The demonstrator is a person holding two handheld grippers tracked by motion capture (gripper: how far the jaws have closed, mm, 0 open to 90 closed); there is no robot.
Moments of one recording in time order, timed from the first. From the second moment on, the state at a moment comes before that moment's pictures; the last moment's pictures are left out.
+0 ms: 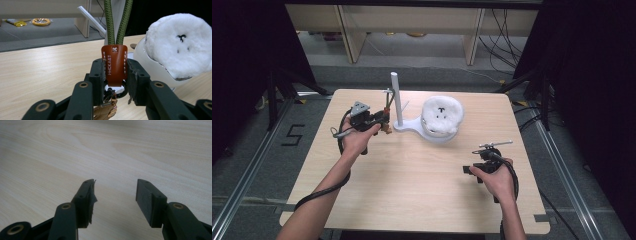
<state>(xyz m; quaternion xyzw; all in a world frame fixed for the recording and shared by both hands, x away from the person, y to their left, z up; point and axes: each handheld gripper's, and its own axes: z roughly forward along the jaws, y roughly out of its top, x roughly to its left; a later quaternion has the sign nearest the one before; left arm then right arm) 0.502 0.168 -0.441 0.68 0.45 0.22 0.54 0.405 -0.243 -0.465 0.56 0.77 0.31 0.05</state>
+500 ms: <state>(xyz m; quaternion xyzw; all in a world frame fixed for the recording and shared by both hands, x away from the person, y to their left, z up) 0.508 0.157 -0.443 0.69 0.44 0.24 0.52 0.405 -0.241 -0.467 0.56 0.77 0.31 0.06</state>
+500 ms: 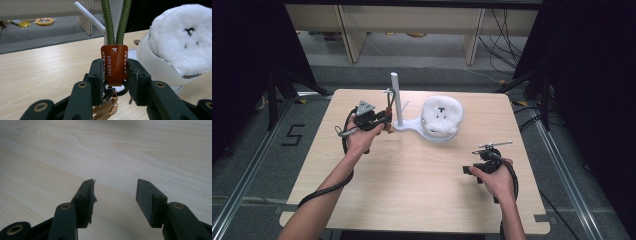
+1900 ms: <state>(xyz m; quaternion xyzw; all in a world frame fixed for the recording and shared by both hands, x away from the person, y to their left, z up) 0.443 0.214 -0.449 0.72 0.43 0.27 0.47 0.404 -0.240 -0.467 0.56 0.76 0.31 0.06</state>
